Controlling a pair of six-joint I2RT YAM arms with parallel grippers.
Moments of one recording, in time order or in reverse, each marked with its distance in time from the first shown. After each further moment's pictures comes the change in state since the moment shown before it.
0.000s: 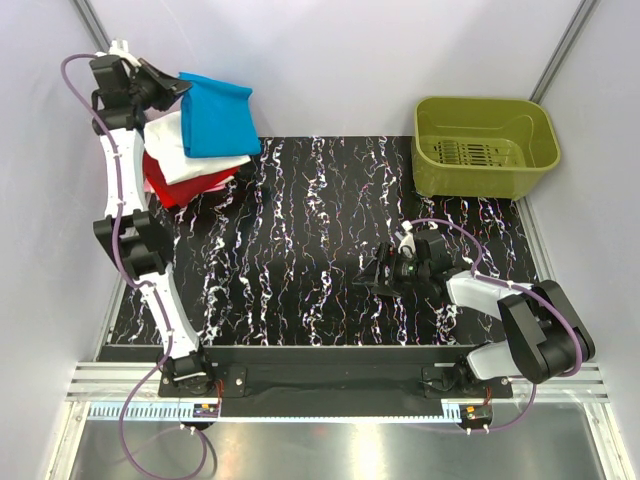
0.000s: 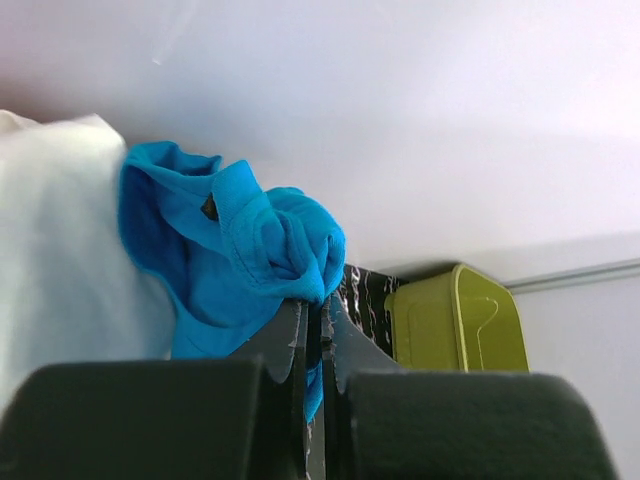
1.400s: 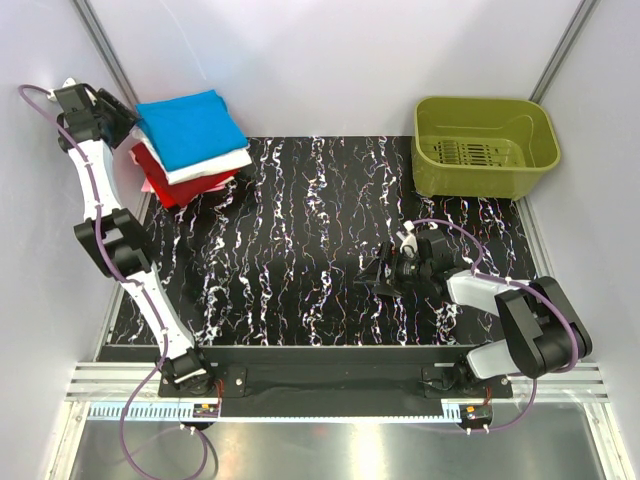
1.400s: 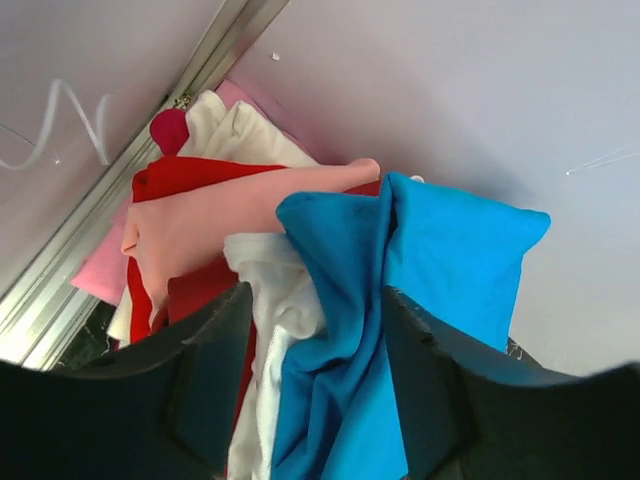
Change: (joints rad) left arm 0.204 0.076 -0.012 -0.174 -0.306 0.196; right arm -0.027 0.024 -0.008 0.030 -0.037 0.009
